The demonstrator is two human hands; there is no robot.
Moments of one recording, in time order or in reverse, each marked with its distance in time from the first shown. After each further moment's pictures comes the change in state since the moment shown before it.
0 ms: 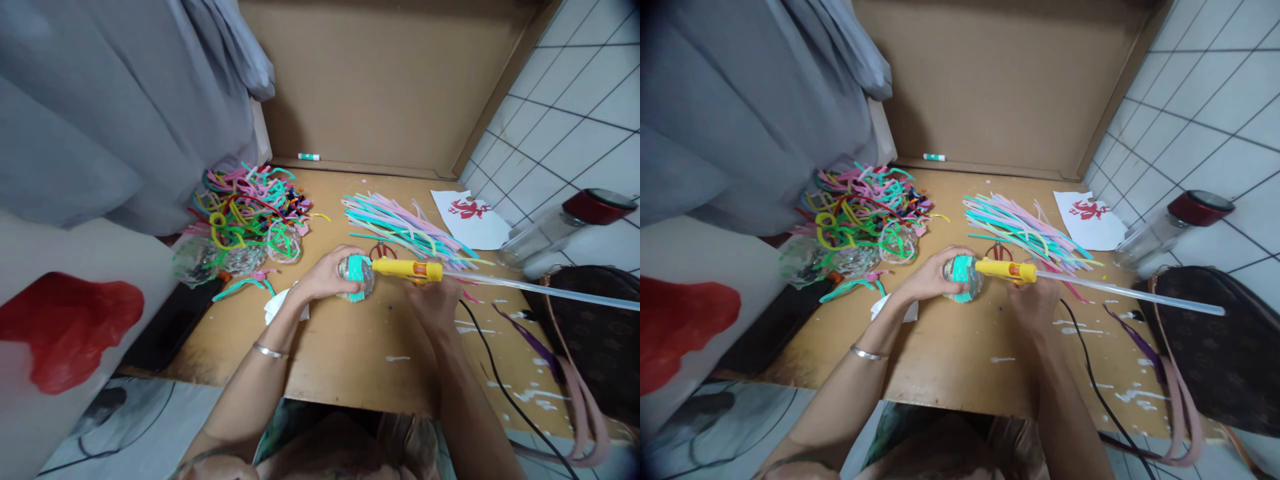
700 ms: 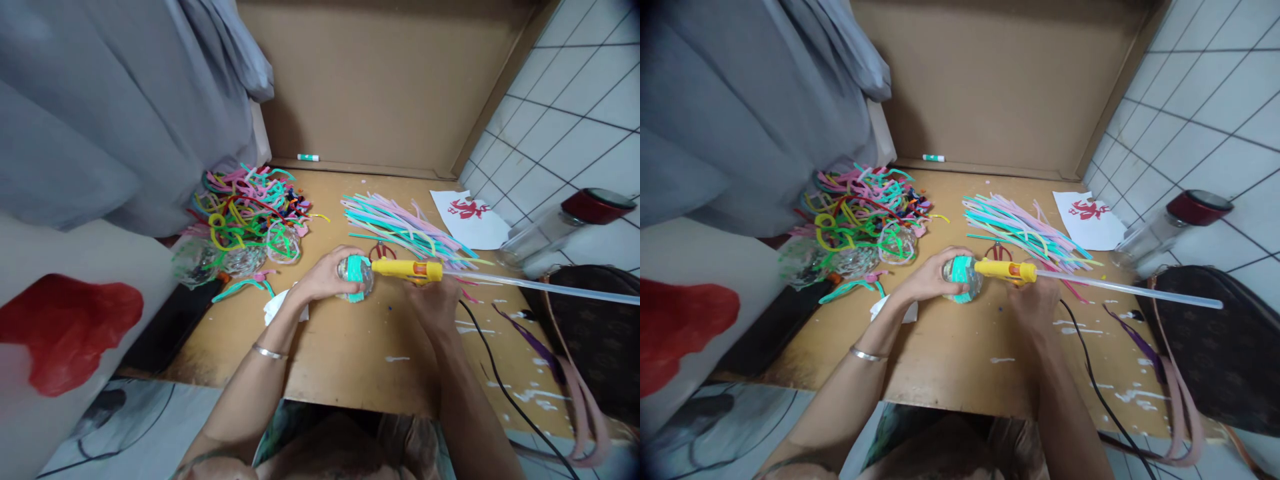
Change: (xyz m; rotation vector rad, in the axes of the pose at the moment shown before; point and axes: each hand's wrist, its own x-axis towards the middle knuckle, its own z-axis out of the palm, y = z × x) left_hand 0.000 0.002 -0.001 0.006 -0.004 0.002; right_hand 0.000 -0.001 -0.001 0.005 0.003 -0.001
